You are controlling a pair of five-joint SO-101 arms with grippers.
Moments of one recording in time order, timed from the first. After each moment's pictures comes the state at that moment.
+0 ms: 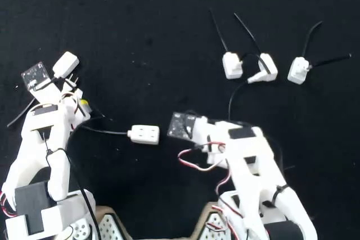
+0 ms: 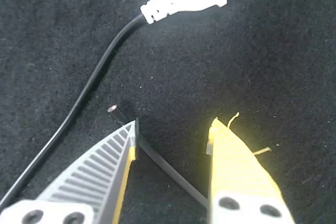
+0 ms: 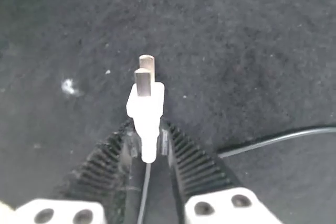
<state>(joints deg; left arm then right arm) -20.5 -15.2 52.9 34.5 17.3 -7.5 -32.8 71.5 48.1 64.0</state>
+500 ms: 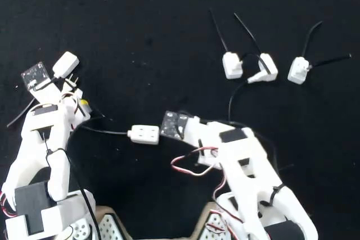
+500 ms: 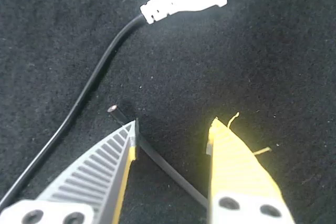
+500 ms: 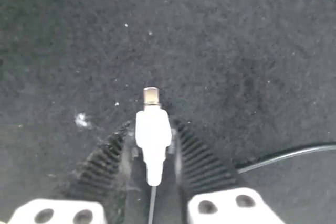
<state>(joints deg) -20.5 -15.2 52.9 34.5 17.3 -13.4 -33.4 71.7 47.0 58.3</state>
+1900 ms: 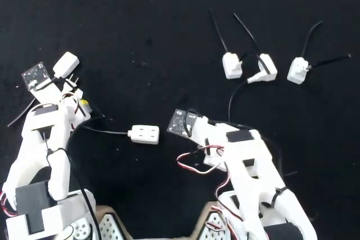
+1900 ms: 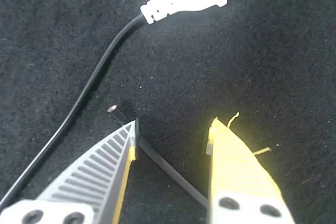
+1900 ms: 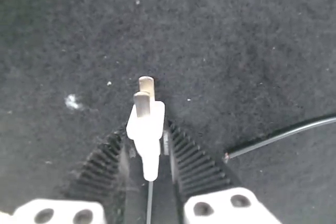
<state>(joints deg) -20.5 -15.2 52.9 34.5 17.3 -8.5 -34.1 73.0 48.0 58.3</state>
